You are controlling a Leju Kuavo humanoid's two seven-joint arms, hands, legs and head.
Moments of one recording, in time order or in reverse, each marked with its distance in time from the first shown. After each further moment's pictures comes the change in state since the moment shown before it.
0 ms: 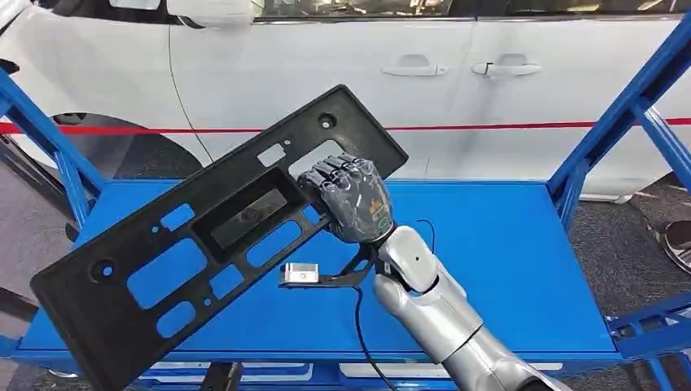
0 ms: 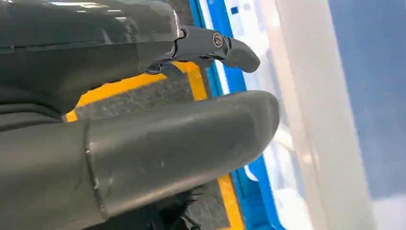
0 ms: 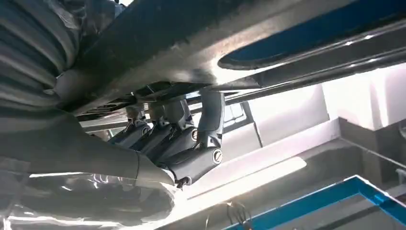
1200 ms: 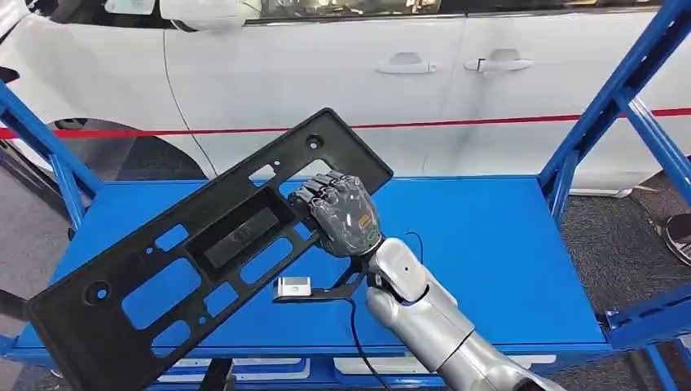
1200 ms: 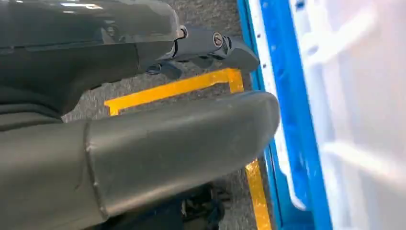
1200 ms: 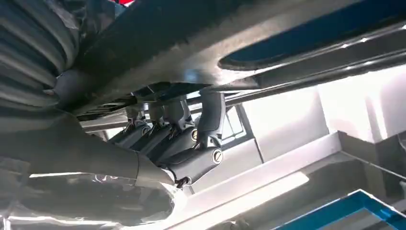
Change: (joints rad) left arm 0.006 0.010 0.005 0.000 0.037 0.100 0.157; right arm 0.005 0.008 0.064 0.063 -0.057 -0.017 -0.006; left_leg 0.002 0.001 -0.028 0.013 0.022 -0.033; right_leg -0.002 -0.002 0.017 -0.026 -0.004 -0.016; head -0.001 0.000
